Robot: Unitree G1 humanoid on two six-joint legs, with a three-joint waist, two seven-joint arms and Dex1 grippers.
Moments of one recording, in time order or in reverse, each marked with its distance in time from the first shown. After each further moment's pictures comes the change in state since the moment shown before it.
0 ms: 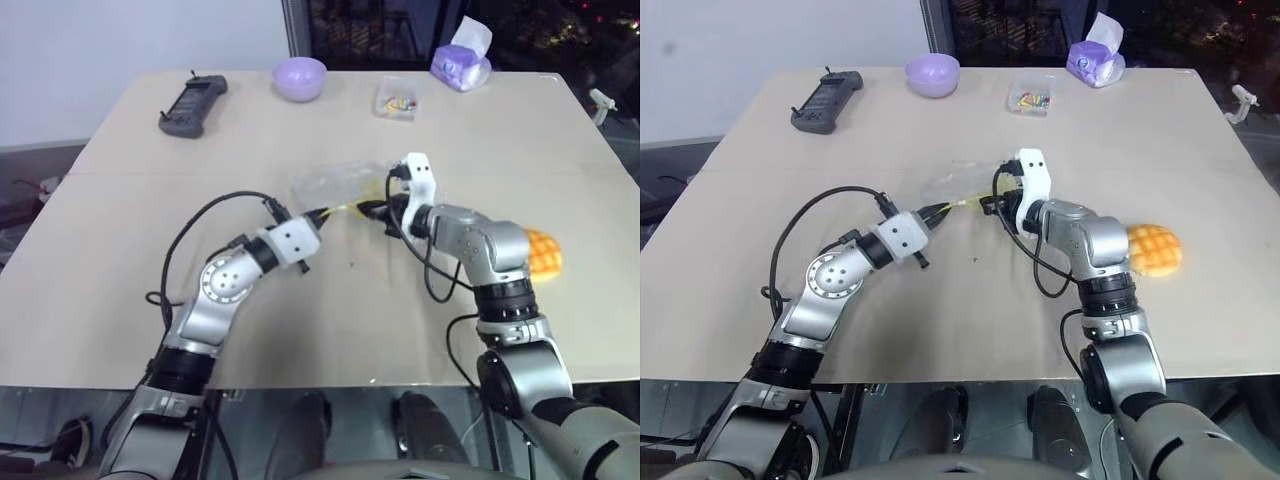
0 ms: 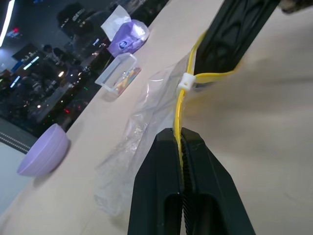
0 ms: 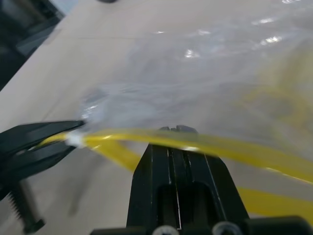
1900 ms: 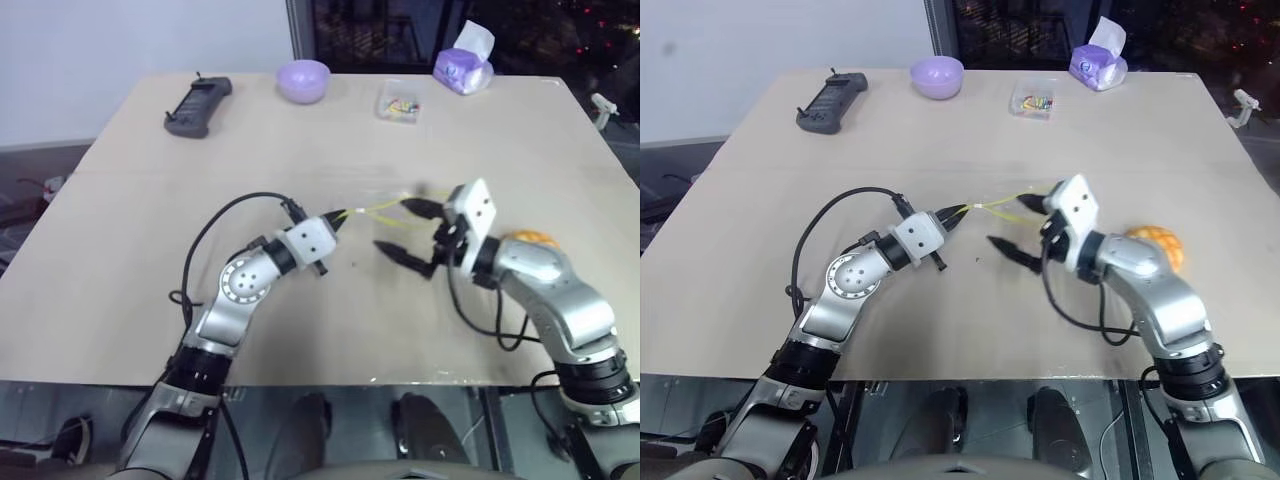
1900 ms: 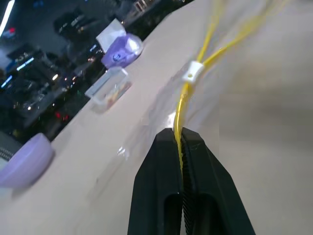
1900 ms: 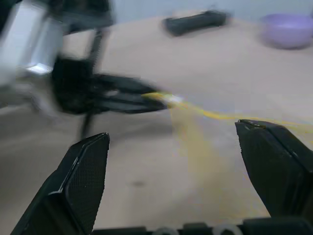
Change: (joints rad) left arm -0.015 -0.054 -0.054 -0.013 -0.020 0.044 0.021; right arm 0.379 -0.386 0.210 -0.539 0.036 -0.363 0.271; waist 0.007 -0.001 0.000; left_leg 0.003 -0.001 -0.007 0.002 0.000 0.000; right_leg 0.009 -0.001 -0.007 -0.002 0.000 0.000
